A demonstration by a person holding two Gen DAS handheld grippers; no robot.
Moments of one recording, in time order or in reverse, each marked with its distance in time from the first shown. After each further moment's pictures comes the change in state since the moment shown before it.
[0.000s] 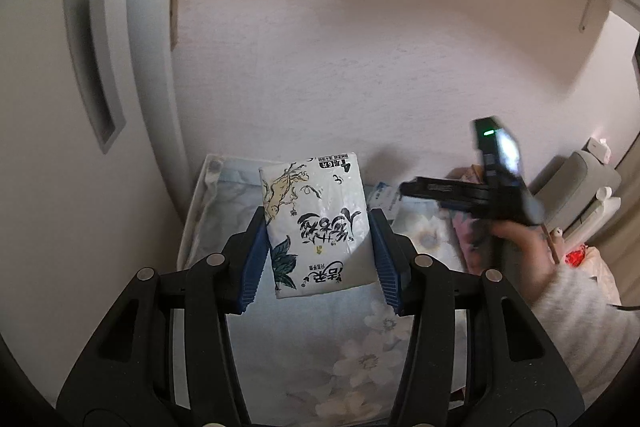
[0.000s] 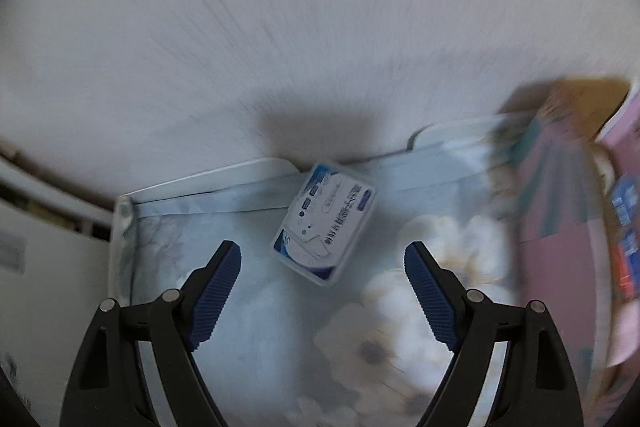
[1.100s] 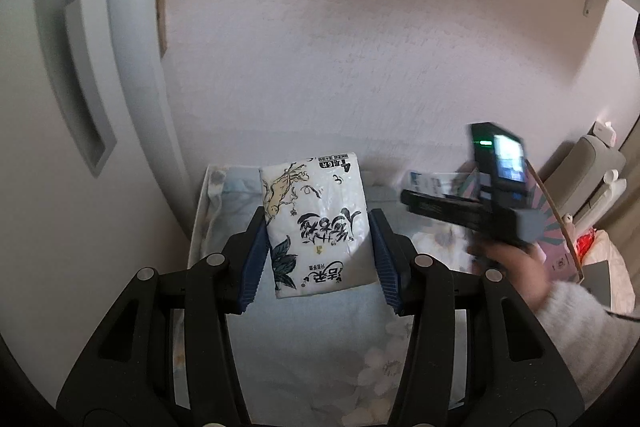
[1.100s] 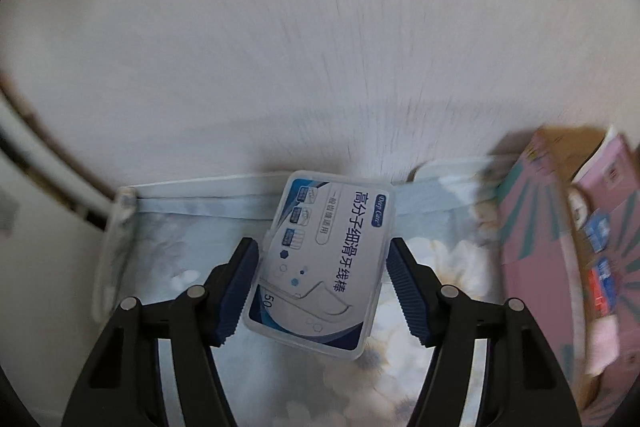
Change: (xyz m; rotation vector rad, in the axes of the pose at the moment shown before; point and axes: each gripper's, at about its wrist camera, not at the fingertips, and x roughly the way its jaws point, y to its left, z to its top) left arm 0.018 0.016 0.014 0.068 0.011 -0.005; right arm -0.066 0.017 -0.054 -0.167 -0.183 -0.052
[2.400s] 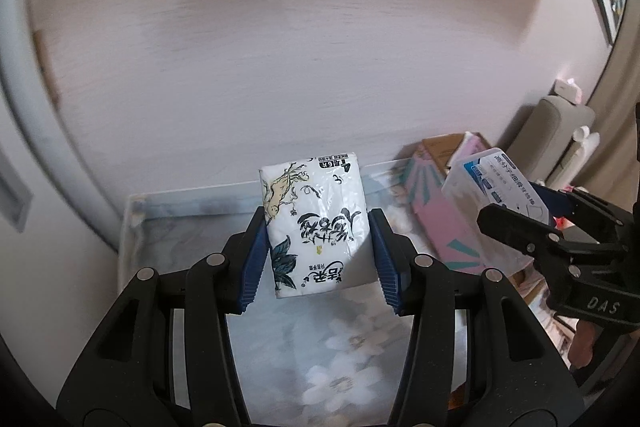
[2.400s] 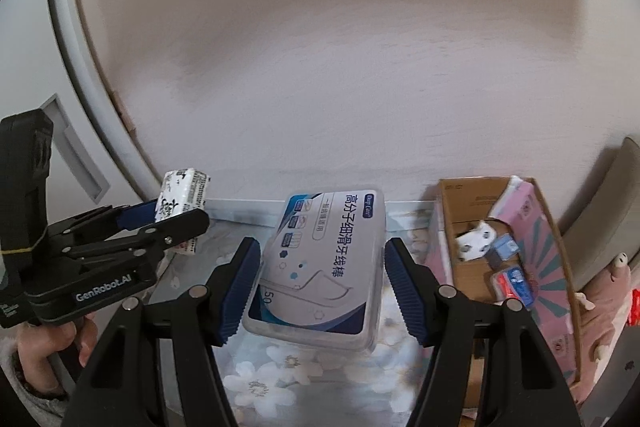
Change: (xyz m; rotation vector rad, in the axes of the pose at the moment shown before) left arm 0.022 -0.077 0.006 0.165 0.042 -0.145; right arm -0.155 -0.026 -0.023 -0.079 -0.224 0.034
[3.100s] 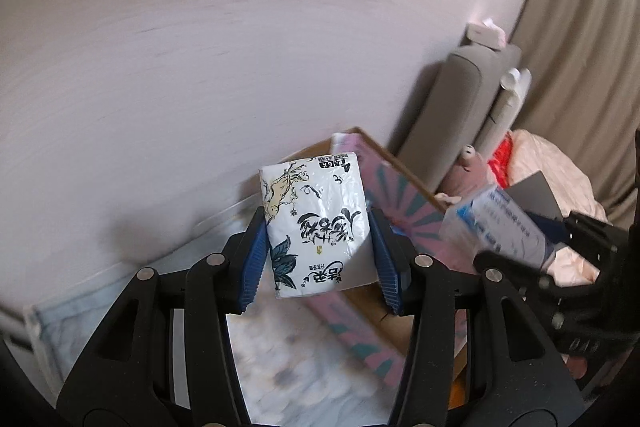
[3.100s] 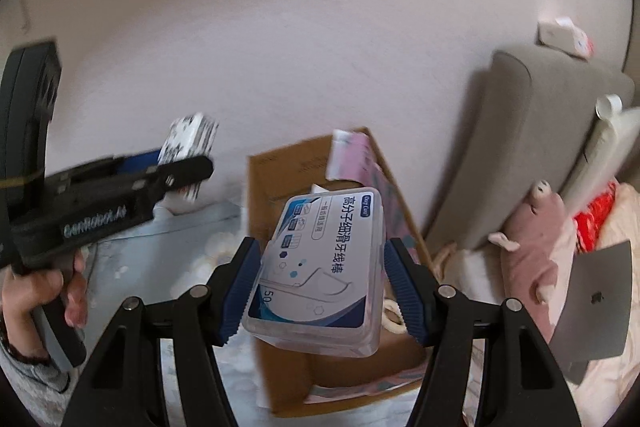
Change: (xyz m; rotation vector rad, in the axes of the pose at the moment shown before) left arm 0.109 -0.177 0.067 0.272 0.098 -0.275; right arm -0.025 -0.165 -0.021 0.196 0.065 -0.224
